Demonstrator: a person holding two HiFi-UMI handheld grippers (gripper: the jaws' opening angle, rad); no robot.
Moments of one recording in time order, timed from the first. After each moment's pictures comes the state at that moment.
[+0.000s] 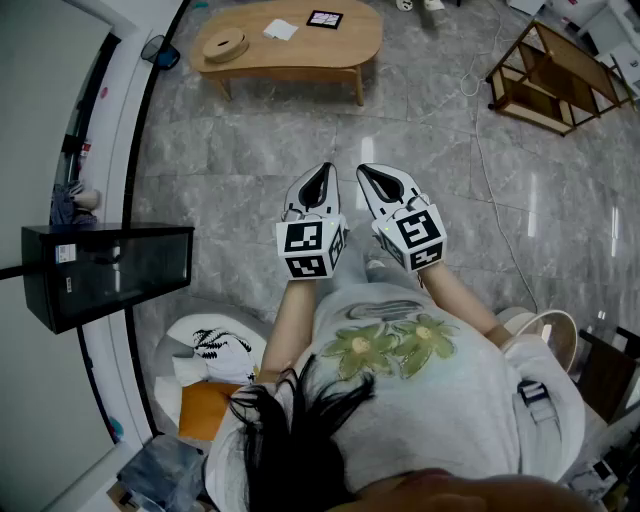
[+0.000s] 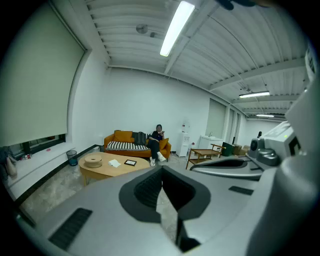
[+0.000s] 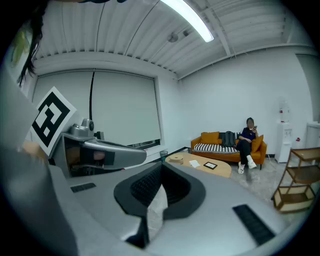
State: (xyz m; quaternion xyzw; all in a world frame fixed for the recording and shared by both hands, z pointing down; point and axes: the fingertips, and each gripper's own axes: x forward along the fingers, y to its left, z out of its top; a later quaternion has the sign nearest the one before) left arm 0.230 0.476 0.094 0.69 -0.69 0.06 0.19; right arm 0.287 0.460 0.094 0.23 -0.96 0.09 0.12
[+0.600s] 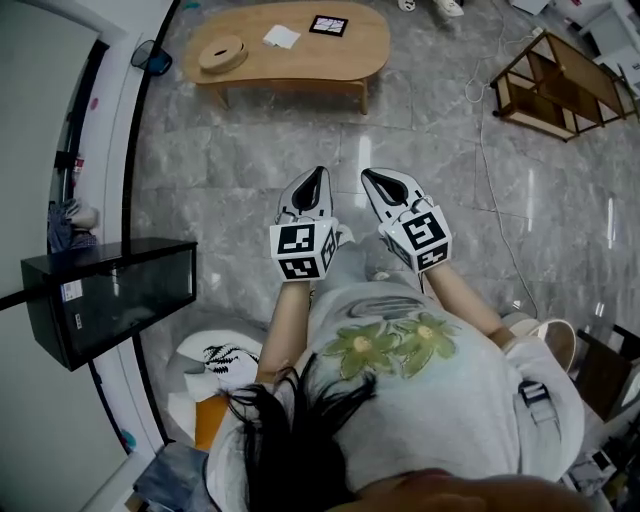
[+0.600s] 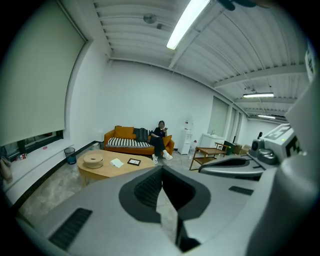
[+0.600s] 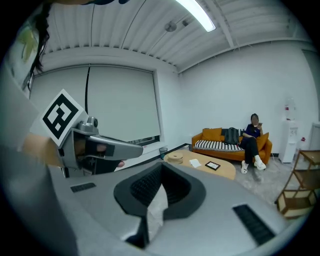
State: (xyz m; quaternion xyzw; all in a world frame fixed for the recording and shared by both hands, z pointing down) left arm 0.132 0.399 0.115 0.69 -0.68 0.07 0.21; right arm 0.210 0.379 0.116 0.21 -0.96 0.09 0.15
